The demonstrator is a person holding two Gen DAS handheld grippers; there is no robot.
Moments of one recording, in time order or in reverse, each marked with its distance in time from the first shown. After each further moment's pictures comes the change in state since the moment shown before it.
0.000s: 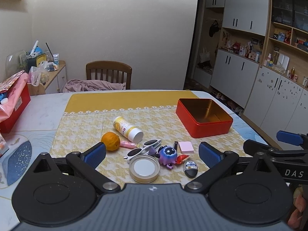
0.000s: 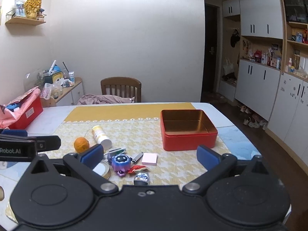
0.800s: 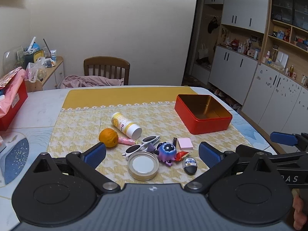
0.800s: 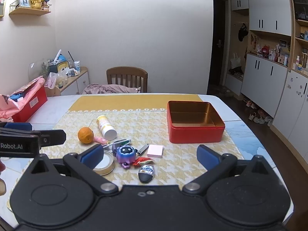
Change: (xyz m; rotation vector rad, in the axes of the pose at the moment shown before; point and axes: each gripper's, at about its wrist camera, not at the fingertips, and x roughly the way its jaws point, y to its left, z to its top) left arm 0.006 0.005 -0.001 0.000 0.024 -0.028; right arm 0.011 0.007 -0.001 -0.038 0.062 0.036
